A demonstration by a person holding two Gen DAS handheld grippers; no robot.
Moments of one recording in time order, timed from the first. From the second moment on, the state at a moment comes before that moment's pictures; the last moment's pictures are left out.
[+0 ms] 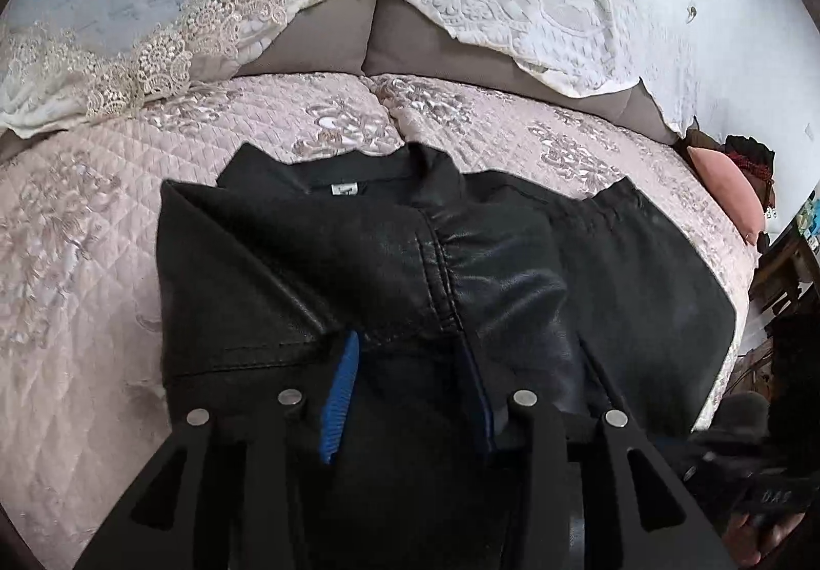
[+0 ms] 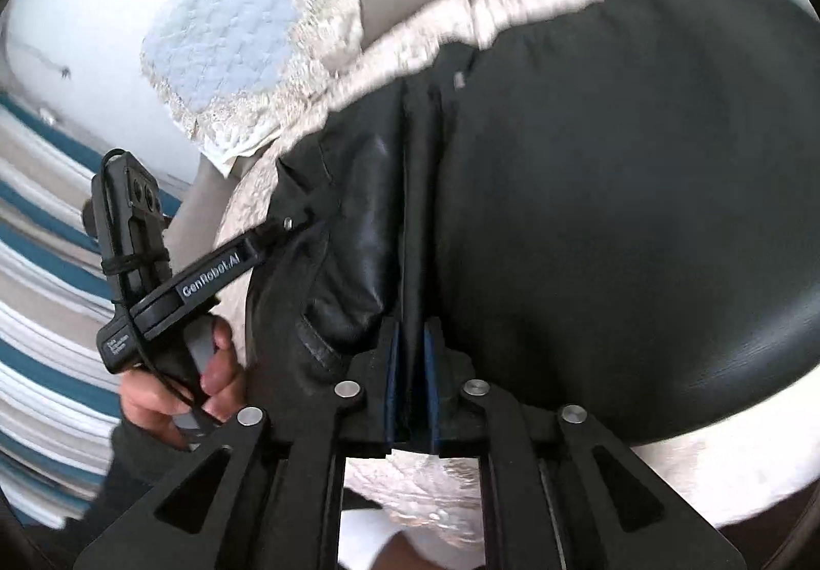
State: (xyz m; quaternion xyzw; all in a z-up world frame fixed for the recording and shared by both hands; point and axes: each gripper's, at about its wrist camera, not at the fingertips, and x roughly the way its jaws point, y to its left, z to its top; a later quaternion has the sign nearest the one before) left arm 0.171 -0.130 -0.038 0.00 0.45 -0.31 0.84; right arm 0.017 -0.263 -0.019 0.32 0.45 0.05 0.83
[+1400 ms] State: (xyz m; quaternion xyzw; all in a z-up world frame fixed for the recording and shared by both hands) left arm 0.098 -0.155 -0.053 0.08 0.43 -0.28 0.86; right arm -0.024 -0.260 -0.002 0.22 0.44 0.02 0.87
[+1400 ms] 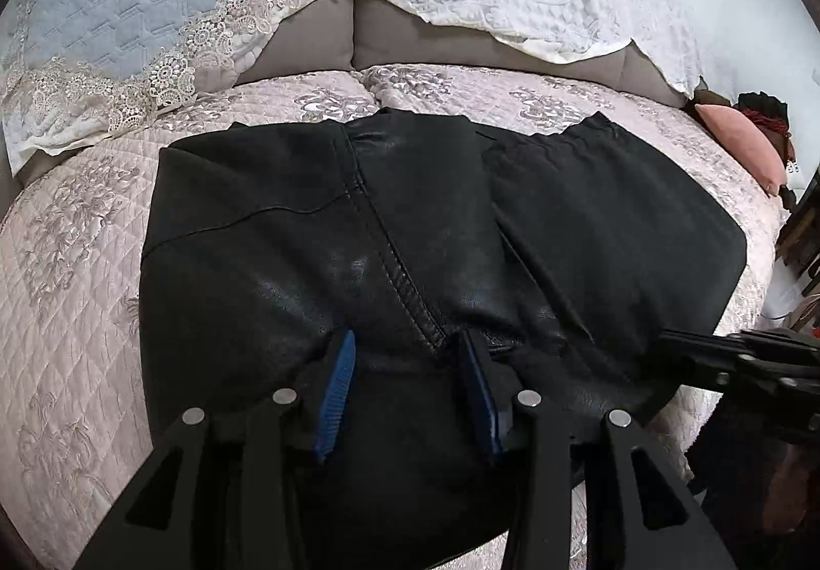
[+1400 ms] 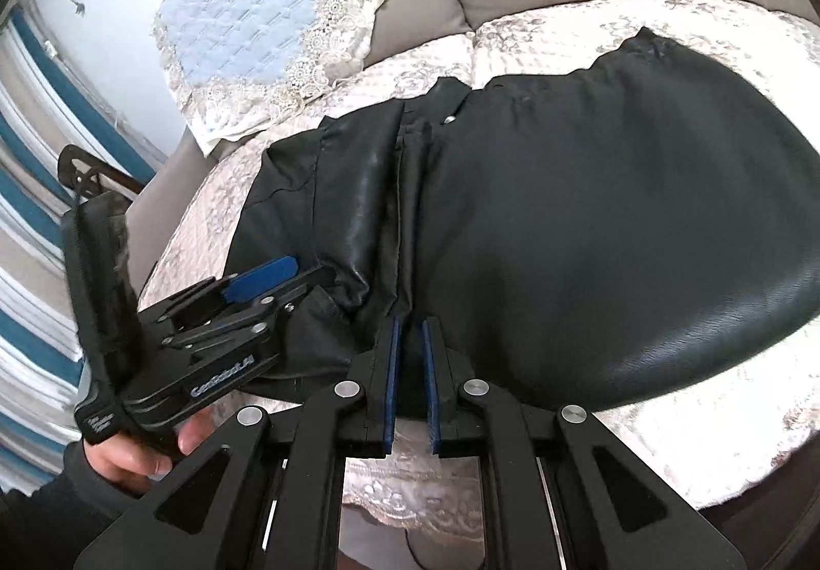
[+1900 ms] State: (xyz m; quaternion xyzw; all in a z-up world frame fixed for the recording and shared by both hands) left arm 0.092 -0.151 -0.032 0.08 0.42 -0.27 0.86; right arm -0.030 -0.272 0.026 0.20 0.40 -0.01 0.89
